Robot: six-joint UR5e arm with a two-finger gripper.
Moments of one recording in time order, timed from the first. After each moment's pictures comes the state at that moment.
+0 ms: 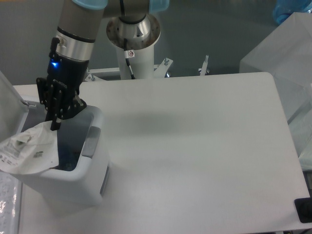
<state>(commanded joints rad) 2.17 -1.61 -1.73 -0.76 1.10 0.71</state>
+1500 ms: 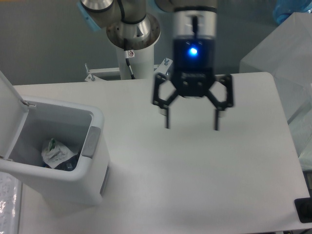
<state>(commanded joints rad) 2.64 -1.77 -1.45 -0.73 1.16 0.67</state>
